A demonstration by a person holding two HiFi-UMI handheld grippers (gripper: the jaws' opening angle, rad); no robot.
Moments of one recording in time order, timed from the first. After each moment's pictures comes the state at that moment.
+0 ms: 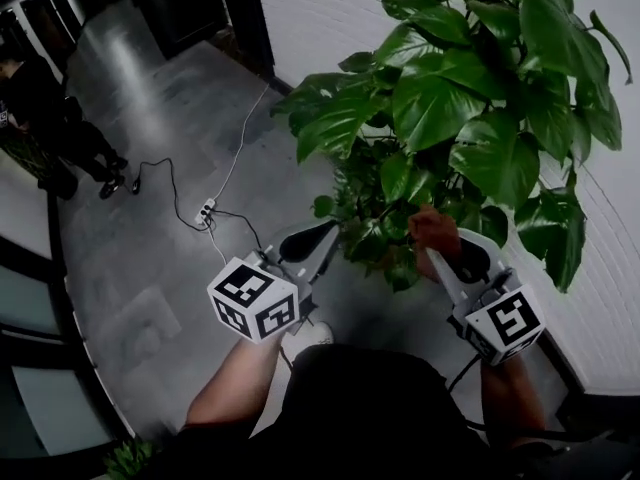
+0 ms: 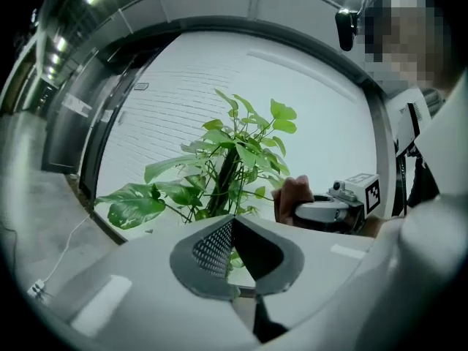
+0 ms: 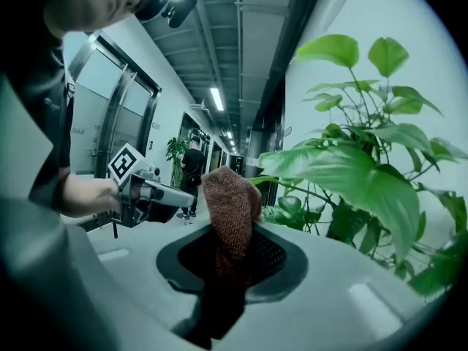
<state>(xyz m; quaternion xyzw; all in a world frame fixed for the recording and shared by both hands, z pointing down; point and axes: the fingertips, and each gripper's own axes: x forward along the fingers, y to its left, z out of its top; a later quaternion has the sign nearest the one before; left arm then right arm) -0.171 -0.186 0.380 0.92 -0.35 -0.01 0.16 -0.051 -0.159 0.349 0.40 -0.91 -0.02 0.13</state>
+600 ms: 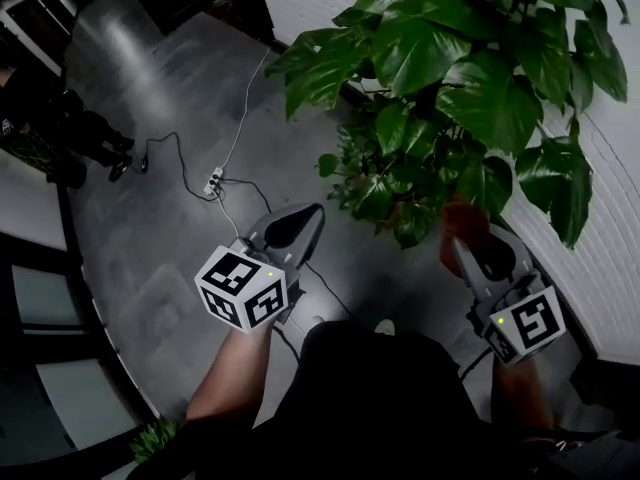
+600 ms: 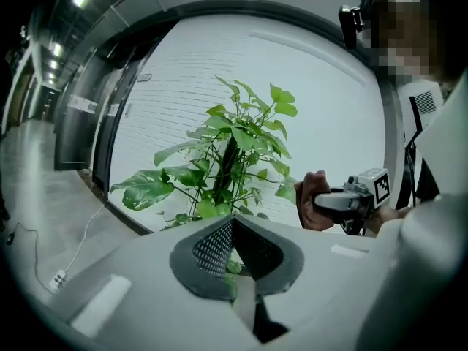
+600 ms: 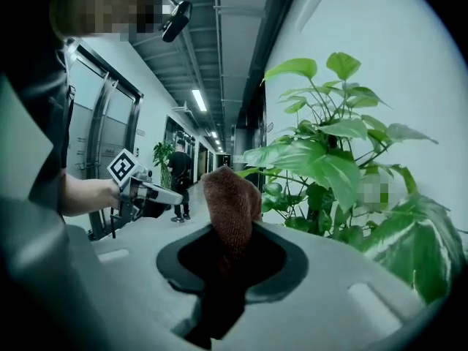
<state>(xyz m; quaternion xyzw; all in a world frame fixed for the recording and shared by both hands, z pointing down) -0.177 -0.145 0.400 0.91 -0.38 0.06 0.18 0.005 -0.101 0.364 0.45 -0.89 0.03 0.11</state>
